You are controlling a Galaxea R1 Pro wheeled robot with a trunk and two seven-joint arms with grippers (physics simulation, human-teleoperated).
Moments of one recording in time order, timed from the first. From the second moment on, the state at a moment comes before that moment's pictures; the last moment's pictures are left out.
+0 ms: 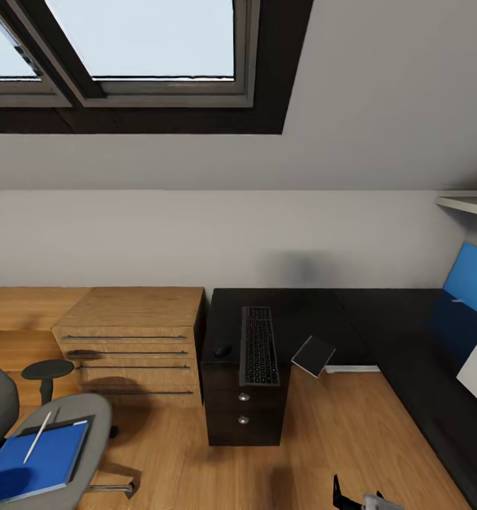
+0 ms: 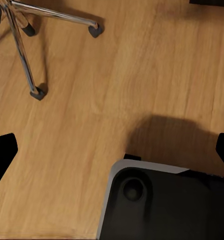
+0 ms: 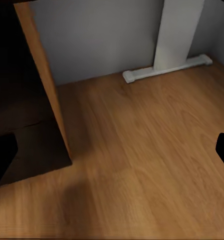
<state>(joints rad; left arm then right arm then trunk) 0.20 -0.05 0.01 -0.47 0.07 -0.46 0.21 -0.35 -0.01 0.41 -0.02 -0.64 -0.85 -0.10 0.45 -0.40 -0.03</state>
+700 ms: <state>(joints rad) 0.20 -0.05 0.01 -0.47 0.07 -0.45 0.22 -0.35 -0.01 0.42 0.00 -0.65 -0.85 -0.10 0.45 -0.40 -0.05</state>
